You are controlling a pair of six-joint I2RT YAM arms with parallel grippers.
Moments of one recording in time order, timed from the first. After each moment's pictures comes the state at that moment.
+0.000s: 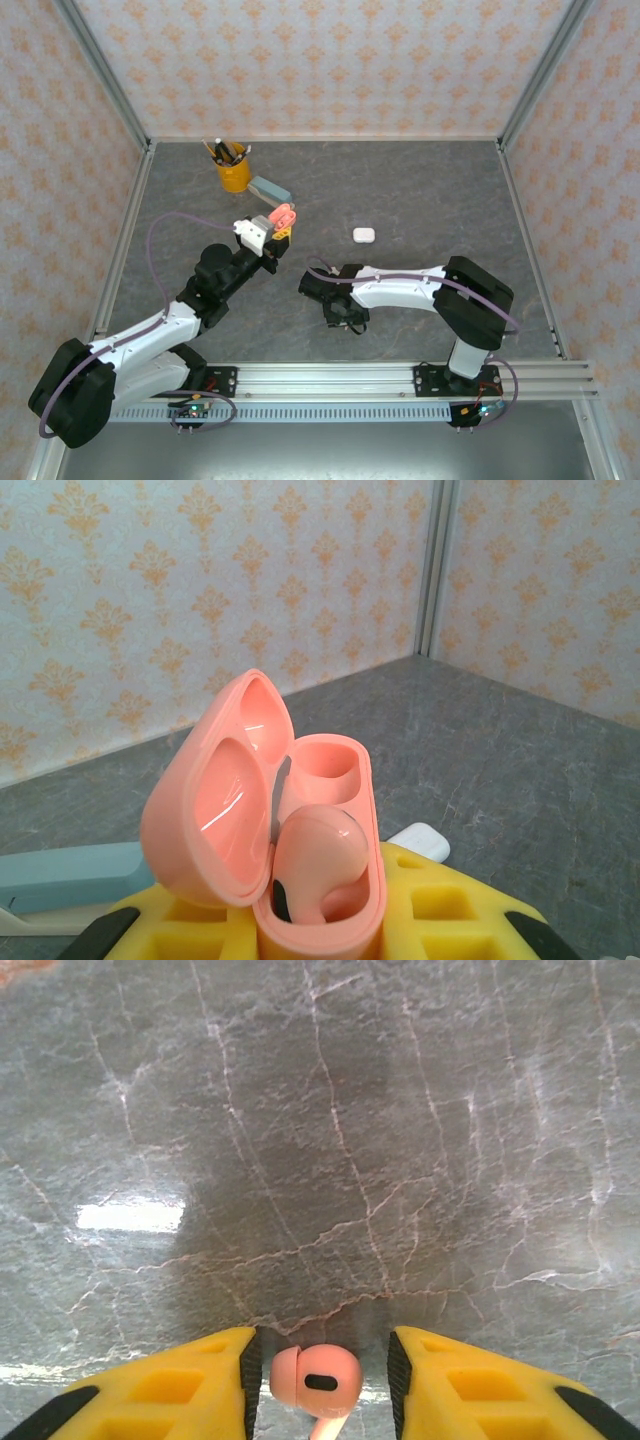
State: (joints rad) left arm -0.53 1.01 0.37 0.60 0.06 0.00; right arm 1.10 1.73 1.03 -0.82 0.11 0.99
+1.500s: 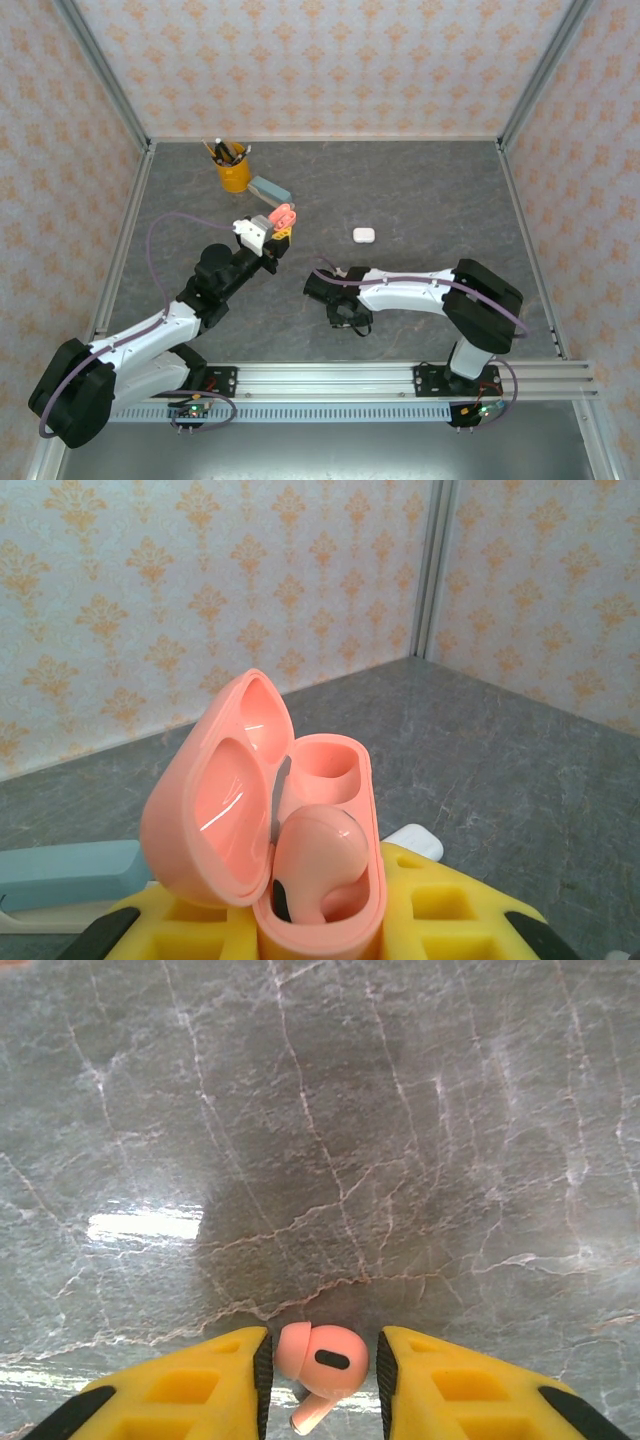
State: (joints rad) left arm -0.53 1.01 0.37 0.60 0.06 -0.02; right arm 1.10 1.68 0.97 -0.78 0.11 1.01
